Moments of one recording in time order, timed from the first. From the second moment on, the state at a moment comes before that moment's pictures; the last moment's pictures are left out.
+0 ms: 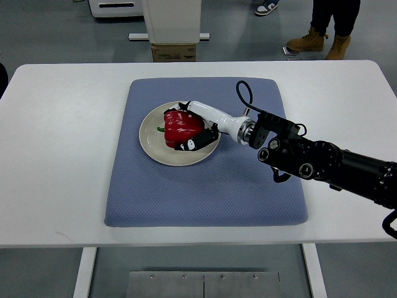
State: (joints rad) left arm -0.04 0.00 -0.22 -0.22 0.01 0.07 -0.06; right arm 1.14 0.00 -0.10 0.71 -0.76 -0.08 0.37
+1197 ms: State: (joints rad) left arm -0.04 0.00 -0.22 -0.22 0.01 0.07 -0.05; right arm 1.13 0.00 -0.01 0.71 -0.75 -0.11 0.35
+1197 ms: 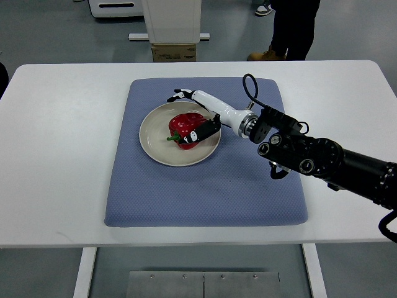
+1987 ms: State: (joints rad) left arm -0.04 0.00 -0.22 -0.22 0.01 0.07 -0.06; right arm 0.89 -0.12 0.53 0.70 -0.58 -0.11 0.25
